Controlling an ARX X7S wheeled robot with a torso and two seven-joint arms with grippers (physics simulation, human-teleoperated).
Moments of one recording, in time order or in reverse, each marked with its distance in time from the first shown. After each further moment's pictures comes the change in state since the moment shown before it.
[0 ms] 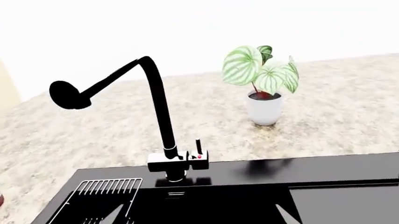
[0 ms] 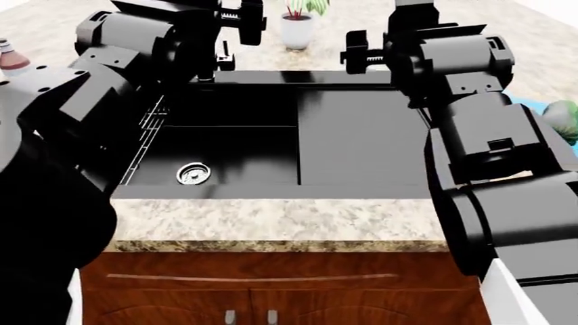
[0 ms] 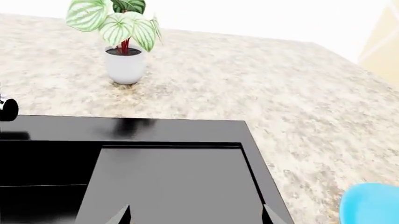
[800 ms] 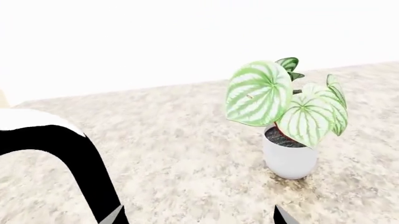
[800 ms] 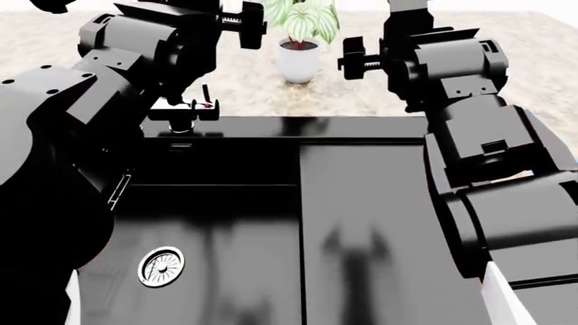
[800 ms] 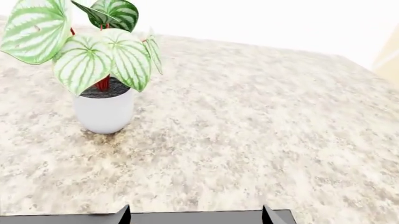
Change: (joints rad) left arm 0.001 0.001 0.084 0.002 -0.073 0.011 -0.006; right arm -0.006 -0.004 -0.076 0.009 0.055 0.001 0.002
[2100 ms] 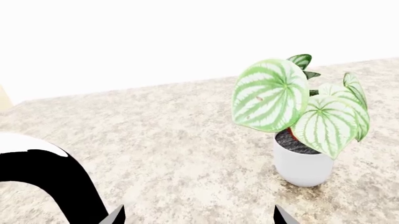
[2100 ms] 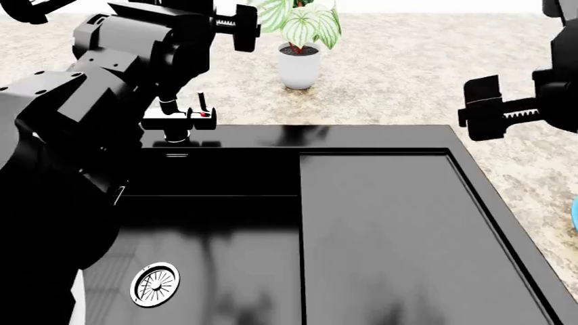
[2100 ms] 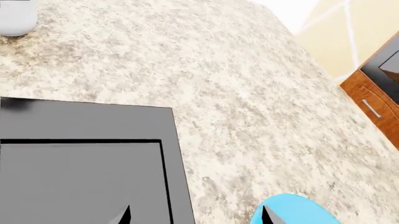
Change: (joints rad) left arm 0.009 0.000 -0.142 -0.030 0.158 -0.048 0.029; right arm 0.228 0.896 -0.892 -1.288 2.043 0.435 1.316
